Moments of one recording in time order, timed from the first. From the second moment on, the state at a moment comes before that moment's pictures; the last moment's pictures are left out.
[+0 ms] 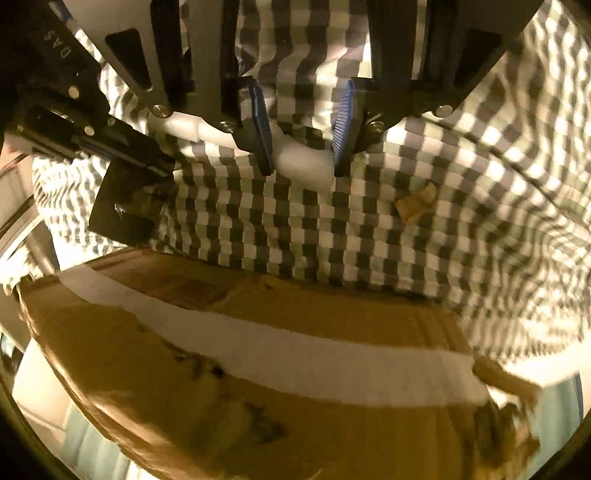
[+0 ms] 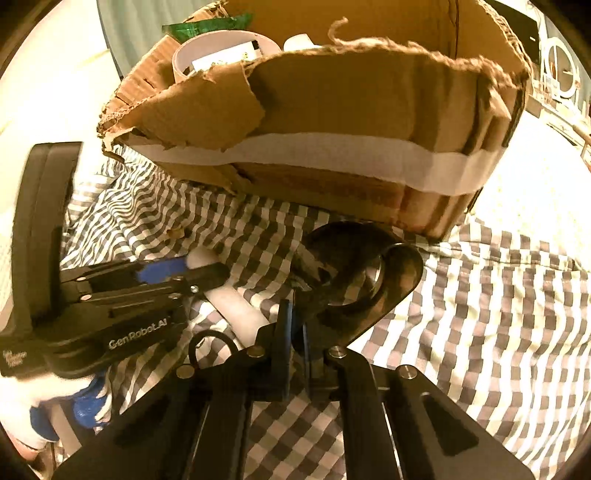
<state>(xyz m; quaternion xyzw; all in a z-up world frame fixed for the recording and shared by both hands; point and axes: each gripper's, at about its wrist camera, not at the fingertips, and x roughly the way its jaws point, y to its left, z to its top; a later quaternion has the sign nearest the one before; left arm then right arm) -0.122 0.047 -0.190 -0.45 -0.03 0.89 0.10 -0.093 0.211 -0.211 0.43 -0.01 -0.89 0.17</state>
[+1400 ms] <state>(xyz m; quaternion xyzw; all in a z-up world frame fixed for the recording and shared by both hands) -0.023 -0.004 -0.049 -0.29 -0.02 0.95 0.07 0.016 0.177 -0.100 0.29 -0.03 -0.93 0.20</state>
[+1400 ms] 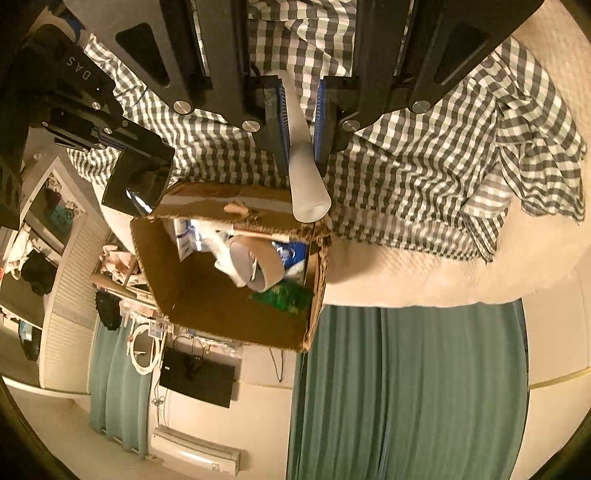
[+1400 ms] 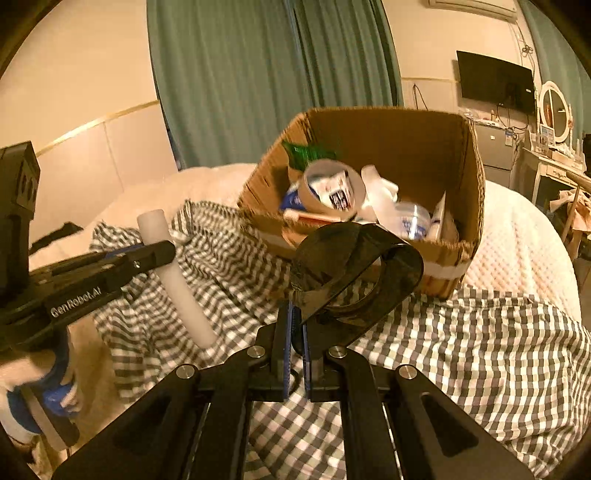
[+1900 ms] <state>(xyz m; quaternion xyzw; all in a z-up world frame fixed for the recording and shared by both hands) -0.029 0.000 -0.022 -0.27 -0.01 0.96 0.07 0.012 0.166 -0.073 0.26 -0.04 -0.94 0.22</state>
